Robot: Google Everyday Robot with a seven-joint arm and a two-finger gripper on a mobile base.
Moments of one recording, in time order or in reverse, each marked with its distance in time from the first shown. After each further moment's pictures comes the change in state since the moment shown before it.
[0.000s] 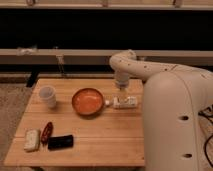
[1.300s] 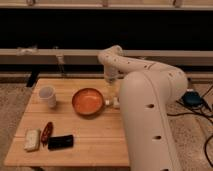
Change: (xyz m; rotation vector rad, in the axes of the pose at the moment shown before) arm -0.062 -0.062 0.016 0.007 -0.013 -0.058
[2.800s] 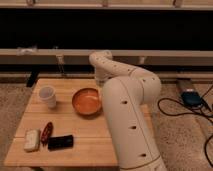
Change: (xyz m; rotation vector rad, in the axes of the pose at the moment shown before) arm -0.061 -0.002 0.048 -0.148 -0.052 0.043
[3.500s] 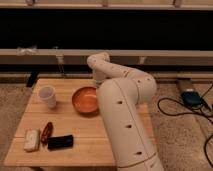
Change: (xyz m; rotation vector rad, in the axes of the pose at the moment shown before) arm -0.004 -0.001 0.017 -0.015 0.007 0.073
